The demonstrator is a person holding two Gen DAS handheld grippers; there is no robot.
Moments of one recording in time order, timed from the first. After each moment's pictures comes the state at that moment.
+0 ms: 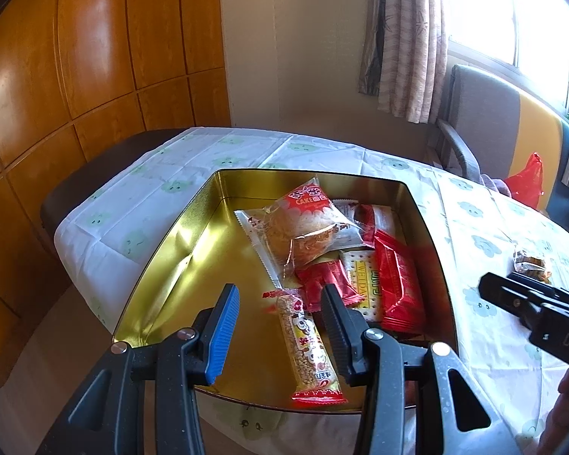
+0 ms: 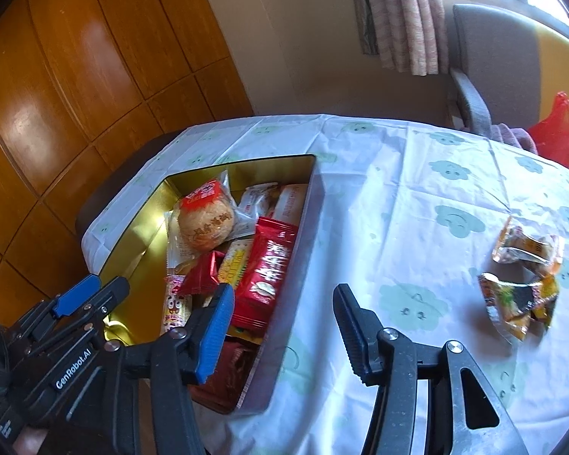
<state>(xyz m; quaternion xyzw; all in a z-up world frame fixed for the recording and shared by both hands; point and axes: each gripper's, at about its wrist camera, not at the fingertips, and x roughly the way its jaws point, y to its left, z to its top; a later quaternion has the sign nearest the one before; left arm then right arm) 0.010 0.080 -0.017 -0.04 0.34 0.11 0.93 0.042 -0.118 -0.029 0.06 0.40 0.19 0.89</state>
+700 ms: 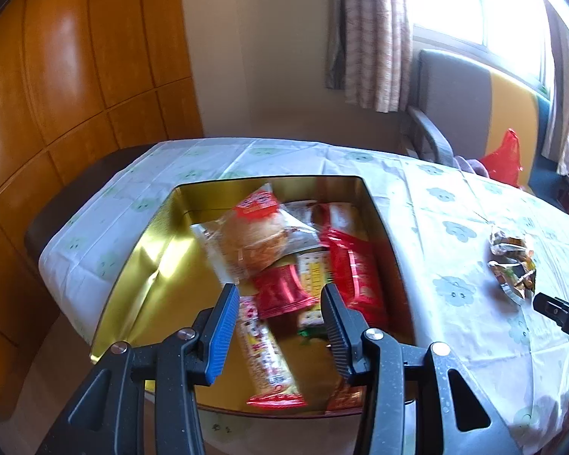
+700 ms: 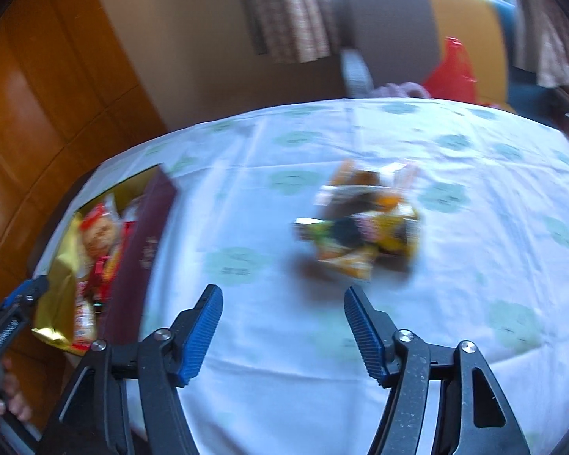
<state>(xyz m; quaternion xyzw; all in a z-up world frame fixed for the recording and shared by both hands) 0.021 0.040 -0.009 0.01 0.34 0.06 0.94 0.012 -0.268 -0.055 0.12 0.42 0.02 0.90</state>
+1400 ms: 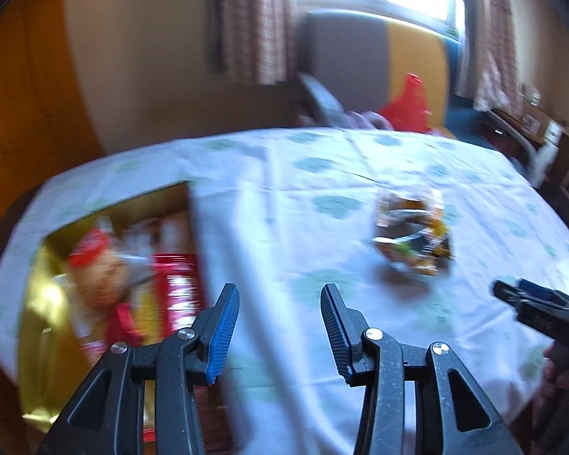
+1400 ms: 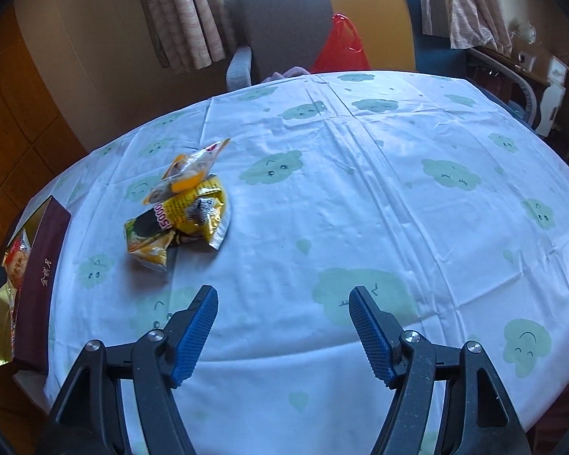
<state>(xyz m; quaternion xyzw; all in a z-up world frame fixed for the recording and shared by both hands) 0.064 -0.086 -0.011 0.07 0.39 -0.13 0.91 -0.016 -0.364 -0.082 0.14 0.43 -0.10 0.89</state>
